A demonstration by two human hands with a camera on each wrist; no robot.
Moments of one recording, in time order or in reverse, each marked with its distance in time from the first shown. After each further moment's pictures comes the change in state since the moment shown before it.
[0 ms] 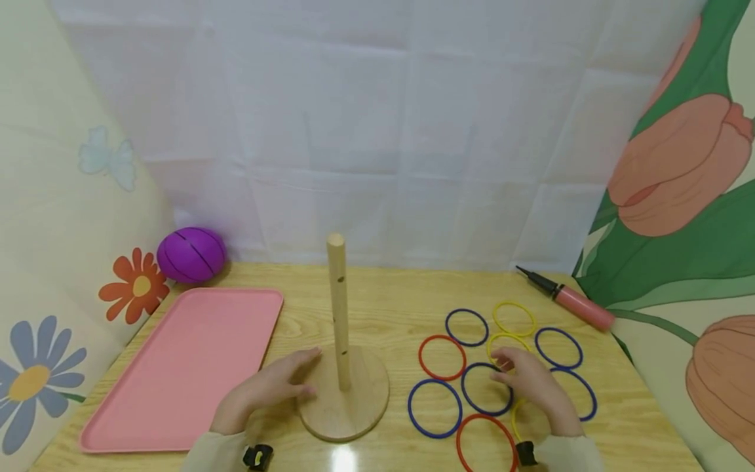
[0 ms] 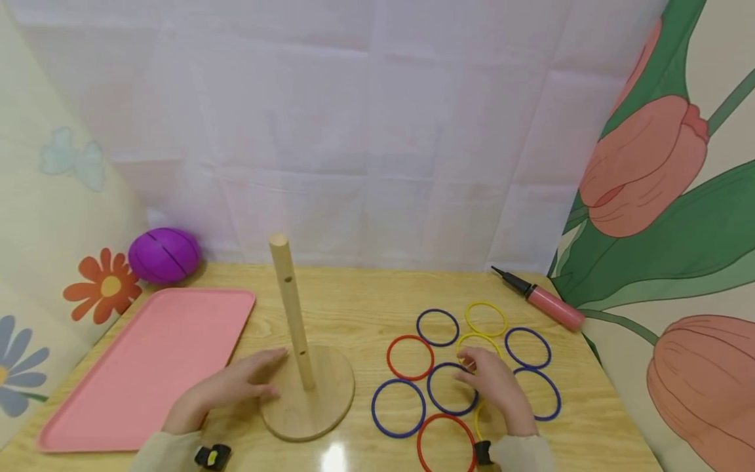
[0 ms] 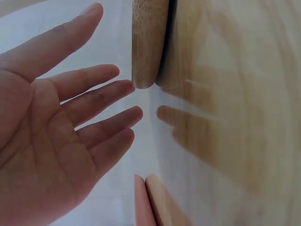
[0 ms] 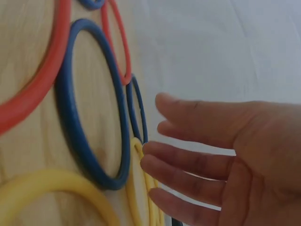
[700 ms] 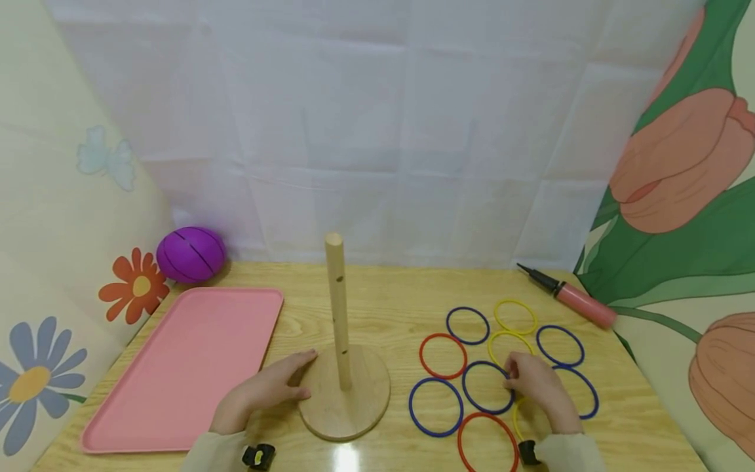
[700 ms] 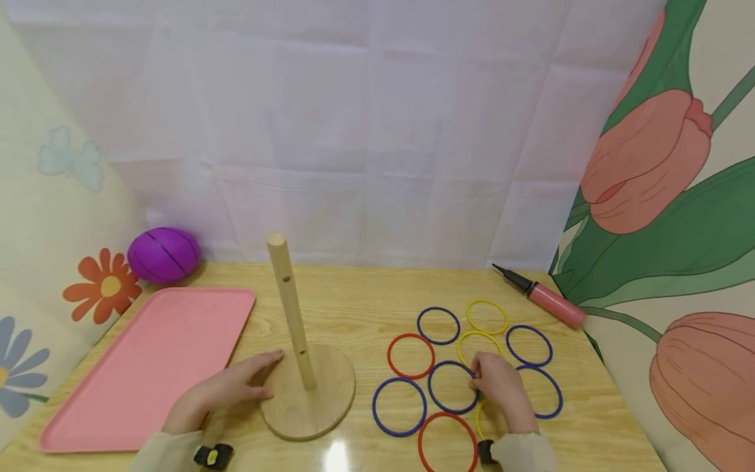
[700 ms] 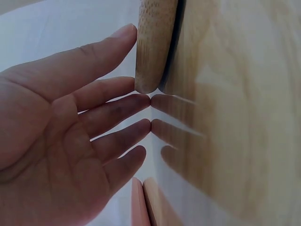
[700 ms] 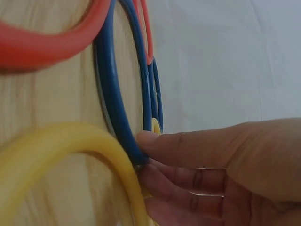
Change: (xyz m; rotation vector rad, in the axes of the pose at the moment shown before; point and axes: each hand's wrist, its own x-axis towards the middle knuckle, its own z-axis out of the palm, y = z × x) left_hand 0.000 -0.009 0.001 0.002 -0.056 -0.063; right_hand 0.000 0.010 0.004 -0.150 -0.008 0.112
